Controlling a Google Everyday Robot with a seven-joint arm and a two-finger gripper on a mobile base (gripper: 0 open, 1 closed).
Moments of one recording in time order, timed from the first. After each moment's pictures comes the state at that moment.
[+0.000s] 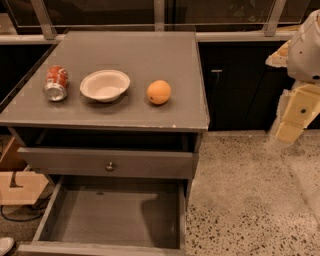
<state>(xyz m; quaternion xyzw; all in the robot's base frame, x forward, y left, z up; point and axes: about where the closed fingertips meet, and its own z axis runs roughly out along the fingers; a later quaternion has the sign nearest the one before) 0.438 -0.216 0.978 -0.60 0.78 -0.04 0.16</state>
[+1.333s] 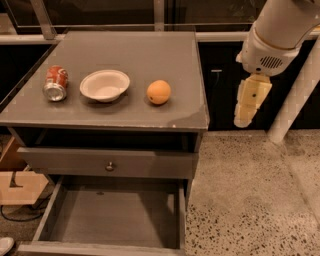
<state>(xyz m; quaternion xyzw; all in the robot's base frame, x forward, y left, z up) 0.527 -0.199 0.938 -0.61 0.78 -0.06 0.14</state>
